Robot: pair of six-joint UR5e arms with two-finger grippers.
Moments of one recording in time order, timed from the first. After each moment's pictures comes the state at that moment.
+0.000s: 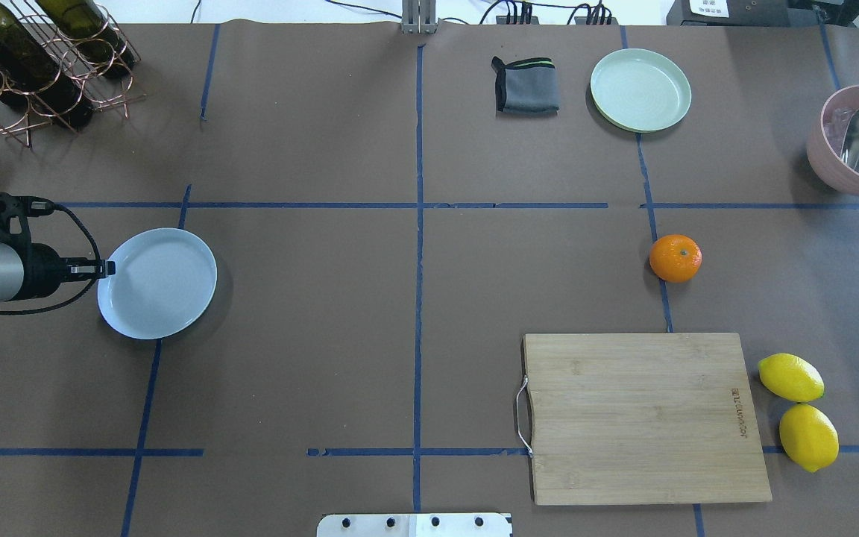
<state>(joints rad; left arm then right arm) -0.73 -1.53 -1.61 -2.58 -1.78 -1.11 1.51 -1.65 1.72 -1.48 2.34 -0.01</state>
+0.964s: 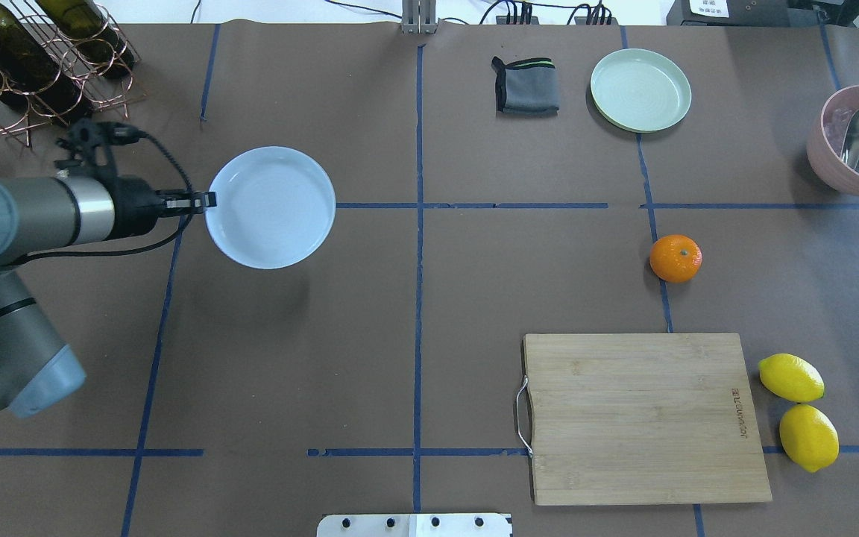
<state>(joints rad) -0.72 -1.82 -1.70 -2.47 -1.72 -1.13 1.51 -1.65 1.71 -1.48 2.34 -0.01</state>
